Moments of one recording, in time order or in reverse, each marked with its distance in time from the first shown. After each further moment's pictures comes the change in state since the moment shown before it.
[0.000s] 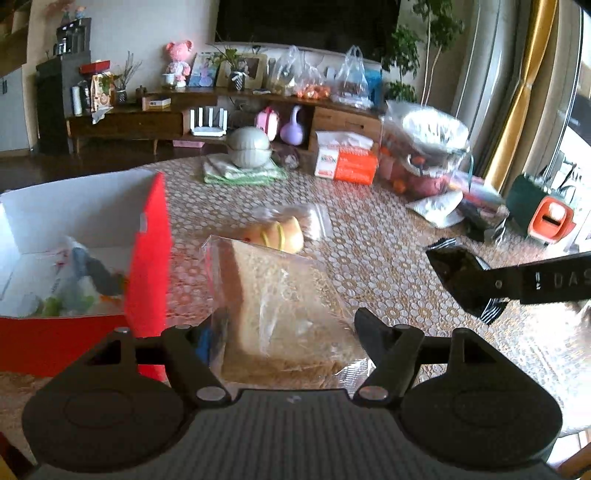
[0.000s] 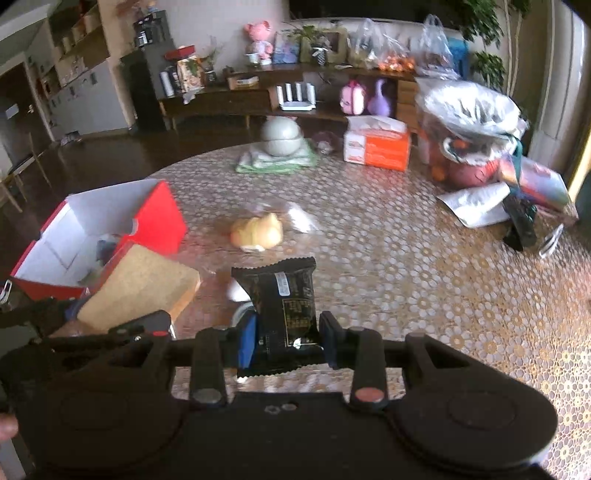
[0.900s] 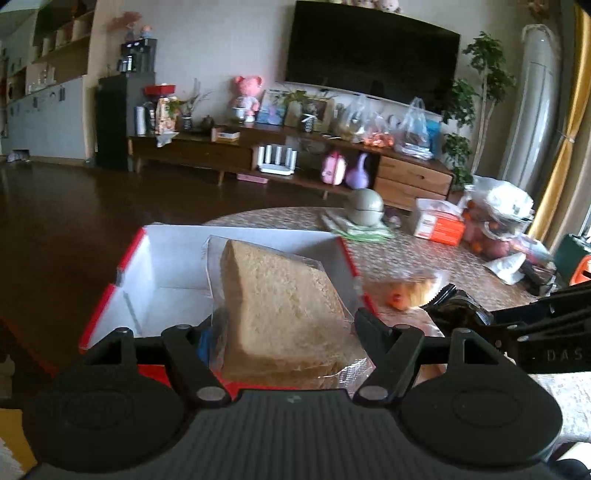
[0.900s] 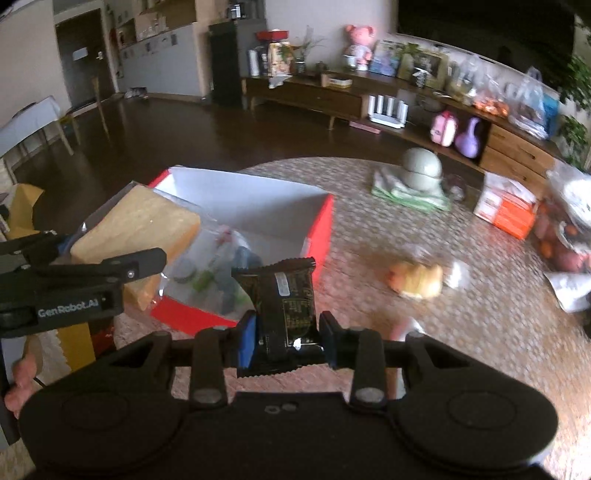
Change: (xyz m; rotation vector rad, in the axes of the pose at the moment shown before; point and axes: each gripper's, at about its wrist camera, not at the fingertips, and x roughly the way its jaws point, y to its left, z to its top) left arm -0.085 0.171 0.025 -0.074 -0.115 0.139; right arm 0.040 0.183 0.035 -0.240 0.015 0.104
